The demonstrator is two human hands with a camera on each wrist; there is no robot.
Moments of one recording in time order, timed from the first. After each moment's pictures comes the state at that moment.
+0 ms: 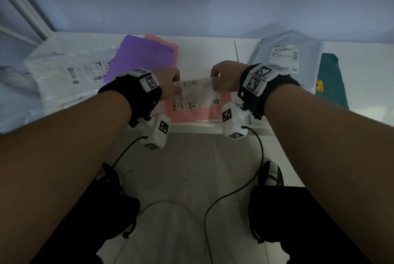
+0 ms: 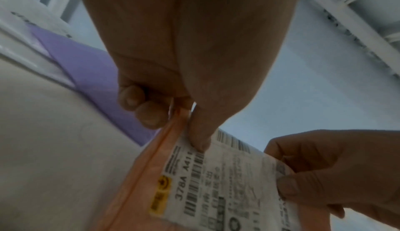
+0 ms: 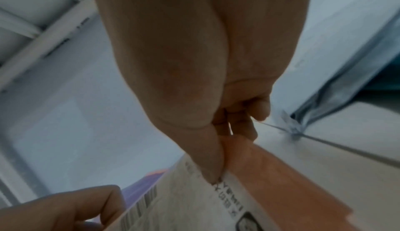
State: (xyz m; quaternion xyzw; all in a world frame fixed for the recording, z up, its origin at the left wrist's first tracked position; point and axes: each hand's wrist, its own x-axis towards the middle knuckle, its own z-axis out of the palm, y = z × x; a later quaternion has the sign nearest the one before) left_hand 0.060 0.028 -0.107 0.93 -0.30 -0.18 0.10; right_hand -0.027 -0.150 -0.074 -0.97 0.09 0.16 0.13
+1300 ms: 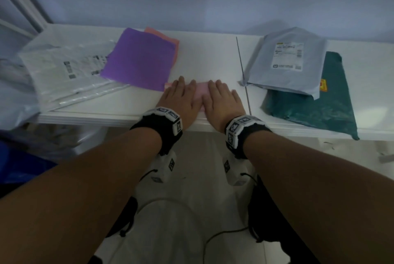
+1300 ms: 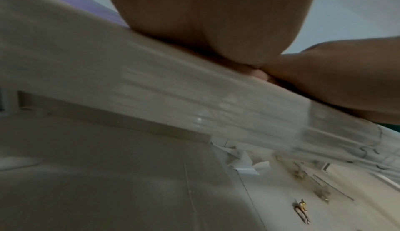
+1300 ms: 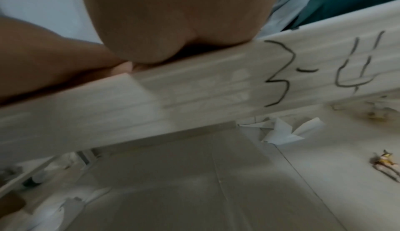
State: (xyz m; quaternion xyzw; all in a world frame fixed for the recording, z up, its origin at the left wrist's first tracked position) left_hand 0.004 0.021 -0.187 0.93 -0.34 -0.06 0.09; right_hand -0.065 -0.119 -0.193 -0.98 0.15 0.00 0.15
